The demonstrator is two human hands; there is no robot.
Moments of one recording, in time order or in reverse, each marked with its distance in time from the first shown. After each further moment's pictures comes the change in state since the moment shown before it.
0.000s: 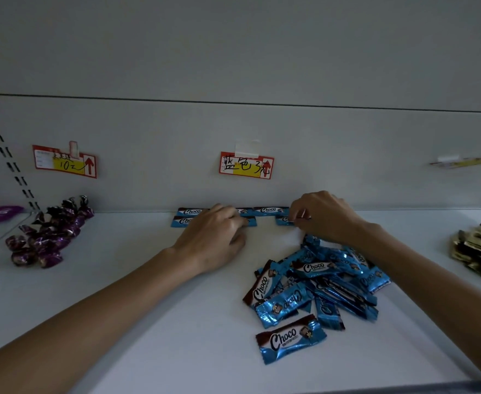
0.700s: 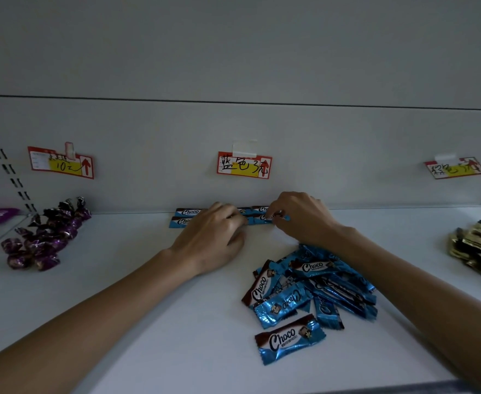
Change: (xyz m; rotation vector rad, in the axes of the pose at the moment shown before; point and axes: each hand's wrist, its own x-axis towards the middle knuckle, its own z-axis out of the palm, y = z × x) left_hand 0.000 -0.001 0.000 -0.012 0.054 0.049; right_hand 0.013 -0.020 0.017 0.020 0.083 -0.077
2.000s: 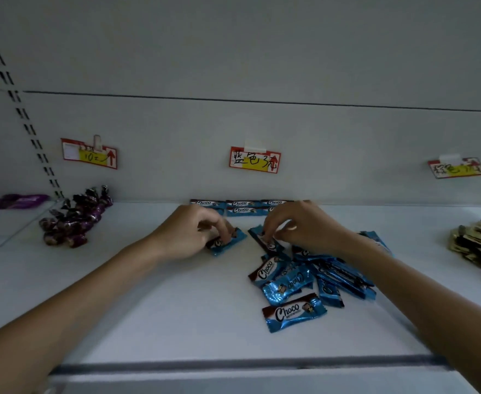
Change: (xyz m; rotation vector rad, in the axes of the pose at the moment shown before) left_hand -0.042 -0.006 -0.044 -0.564 -0.083 -0.248; right_hand -0.037 -0.034 -0.017 0.456 -0.111 -0.111
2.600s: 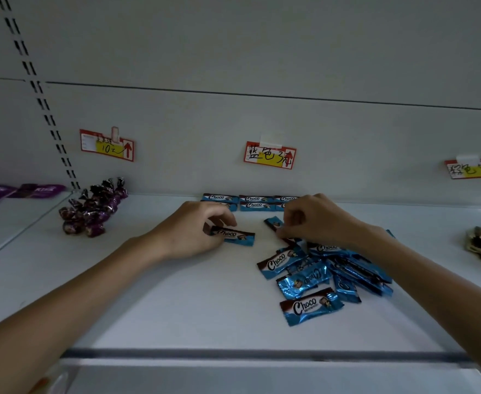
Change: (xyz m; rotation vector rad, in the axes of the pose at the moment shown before) left_hand -0.013 -0.017 -0.009 0.189 0.018 0.049; right_hand 0.009 -0.006 0.000 -0.210 -0.056 0.124
